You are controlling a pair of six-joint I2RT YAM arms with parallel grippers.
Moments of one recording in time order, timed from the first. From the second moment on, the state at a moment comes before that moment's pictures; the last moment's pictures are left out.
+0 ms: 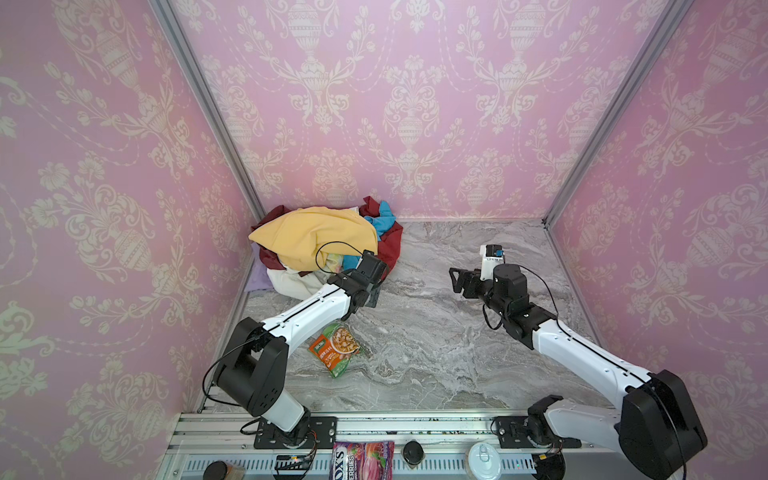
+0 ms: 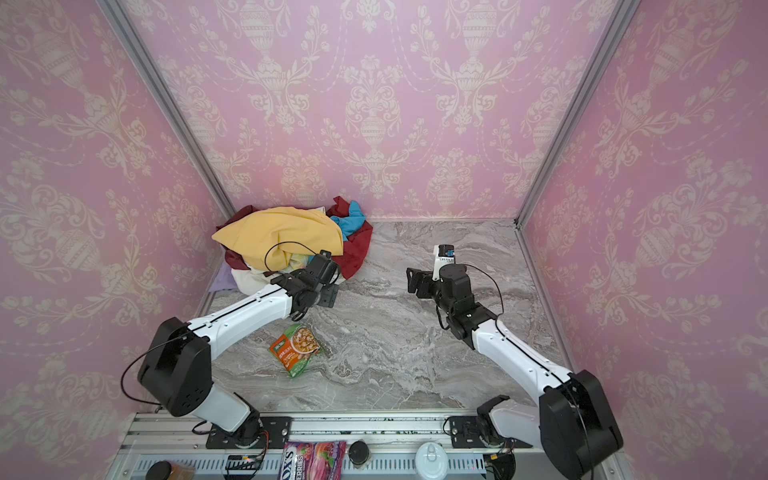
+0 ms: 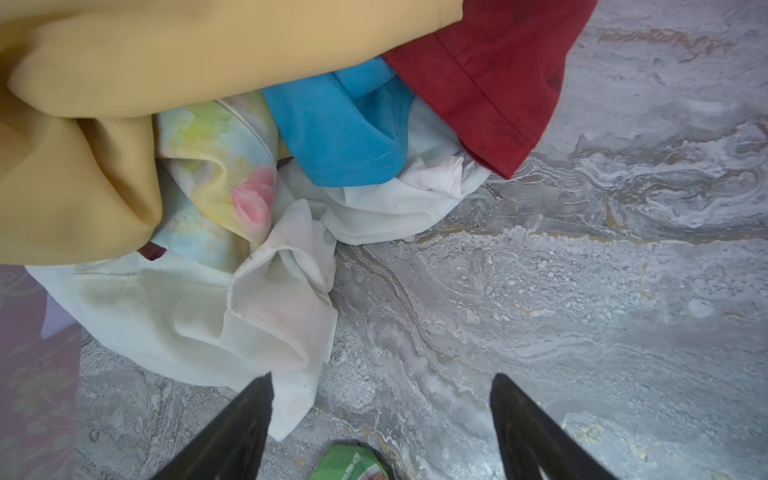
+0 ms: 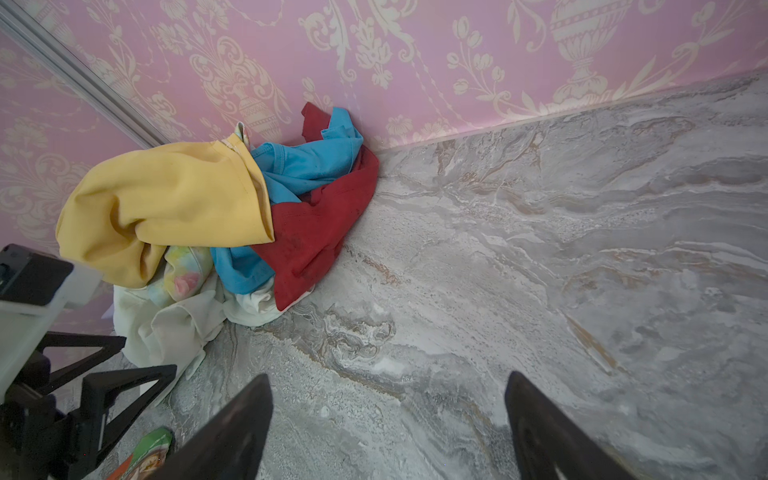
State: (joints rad) left arm -0.55 1.61 1.14 -0.59 -0.47 -0.23; right arm 0.40 1.21 0.71 0.12 0.04 0.43
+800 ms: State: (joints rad) left arm -0.45 1.93 1.40 -0.53 -0.53 -0.20; right arm 0.32 1.26 0.83 -0.01 -0.08 0.41
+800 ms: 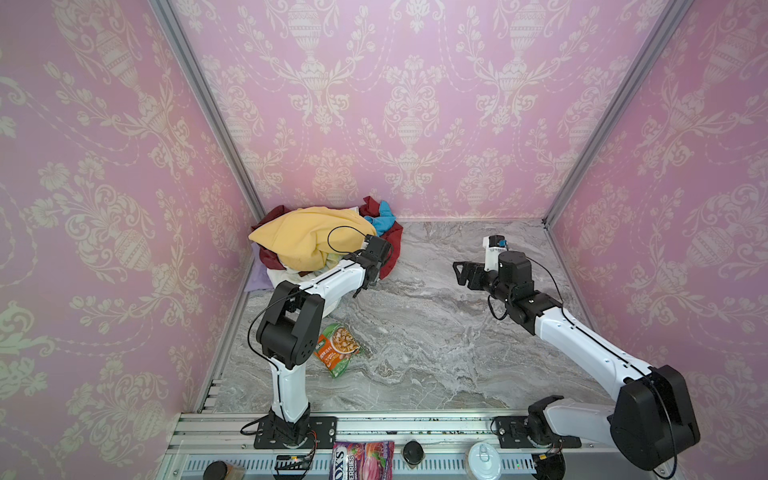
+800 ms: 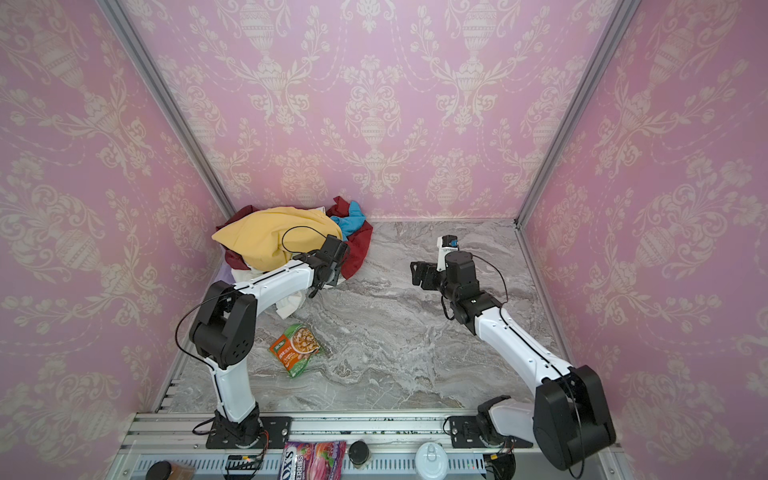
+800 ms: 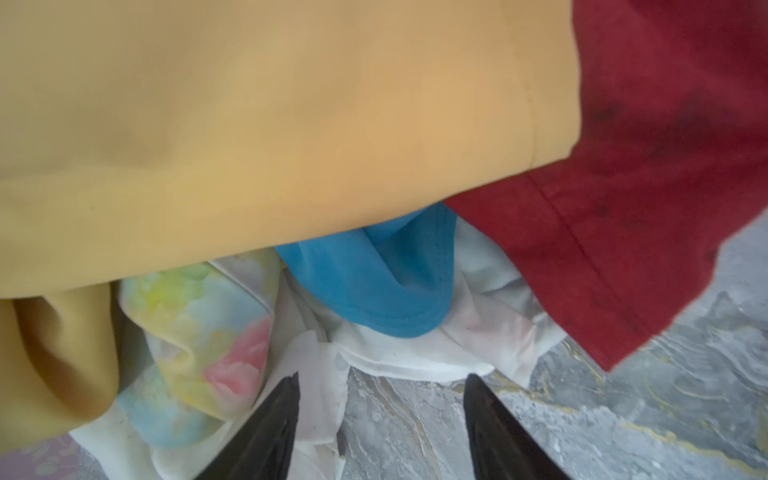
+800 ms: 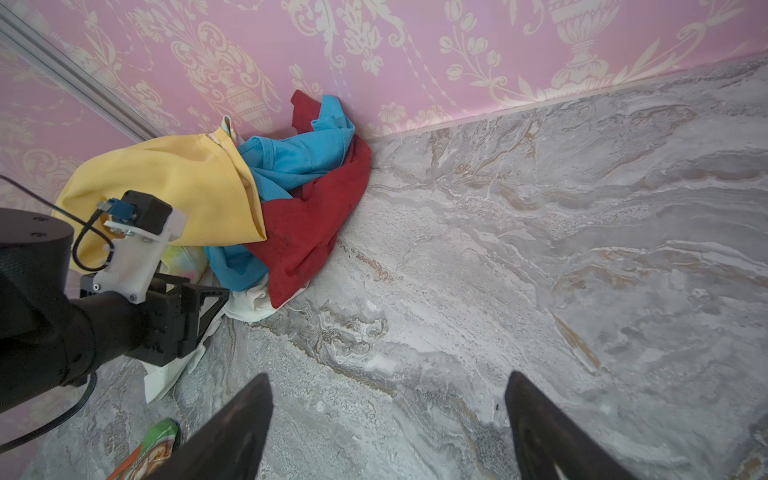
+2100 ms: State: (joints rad) left arm -0.37 1.79 1.56 -0.51 -0.33 -0.19; right arm 0.32 1.26 0.84 0.01 -0.12 0.42
